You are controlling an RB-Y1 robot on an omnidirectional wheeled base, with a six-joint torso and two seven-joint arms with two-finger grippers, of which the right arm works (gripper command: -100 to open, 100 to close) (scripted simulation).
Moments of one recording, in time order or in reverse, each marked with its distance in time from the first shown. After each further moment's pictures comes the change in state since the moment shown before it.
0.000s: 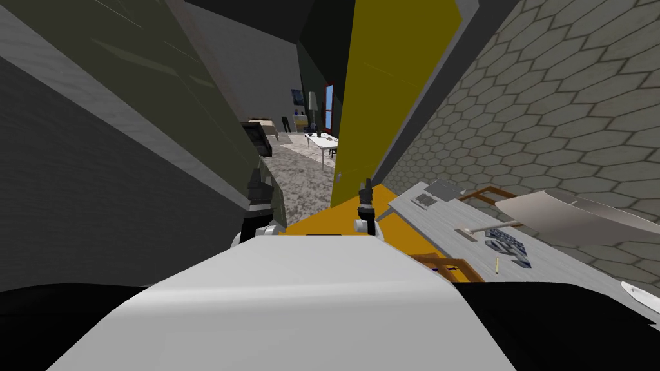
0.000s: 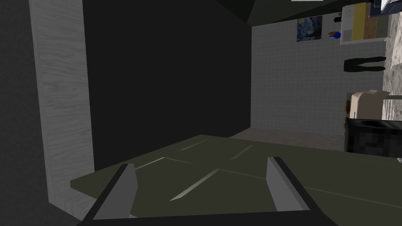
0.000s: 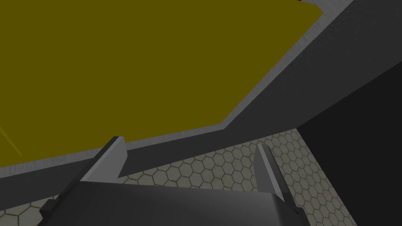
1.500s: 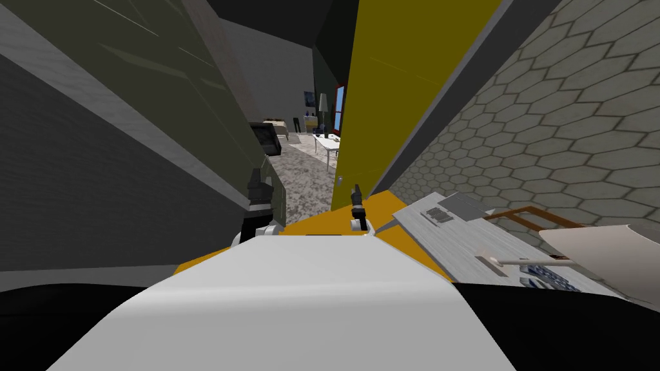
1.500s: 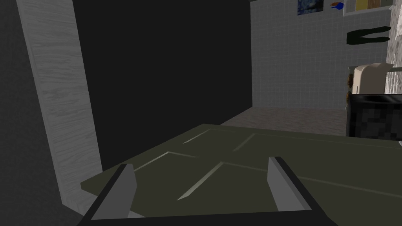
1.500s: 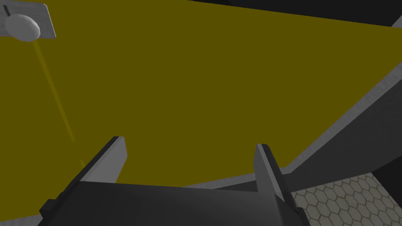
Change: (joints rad) arm -0.175 -0.016 0.009 0.416 0.017 -0.053 -0.050
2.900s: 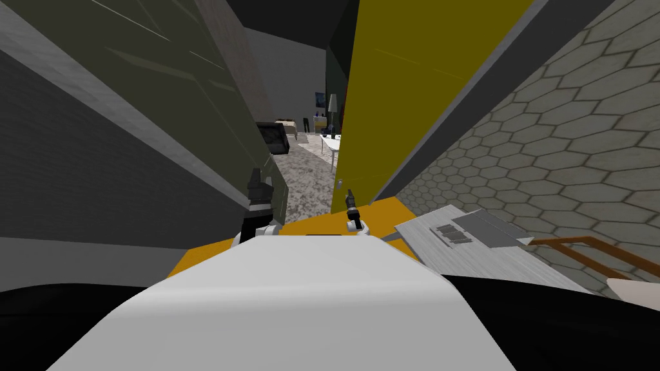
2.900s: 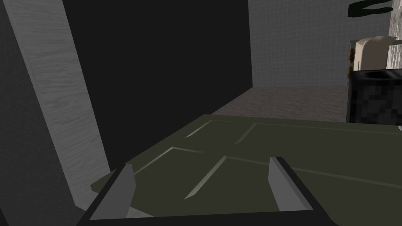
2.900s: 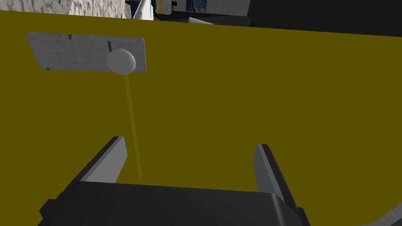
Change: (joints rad) arm -0.161 0.005 0.011 0.394 0.017 -0.047 -0.046
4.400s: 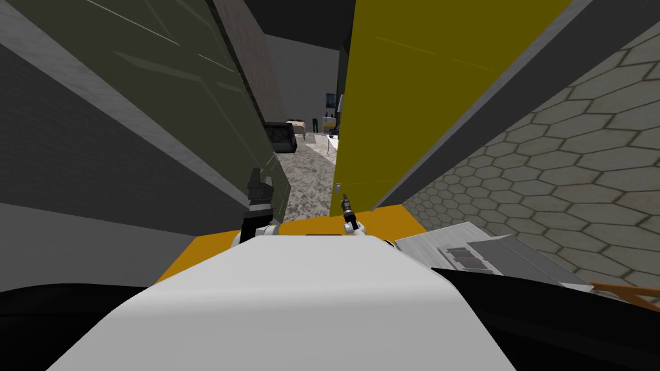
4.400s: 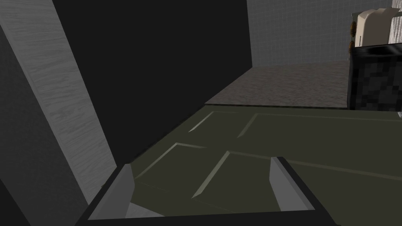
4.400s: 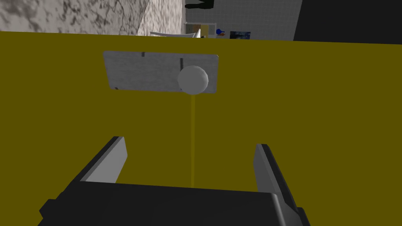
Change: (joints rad) arm -0.158 0.015 0.010 0.375 0.016 -0.039 -0.052
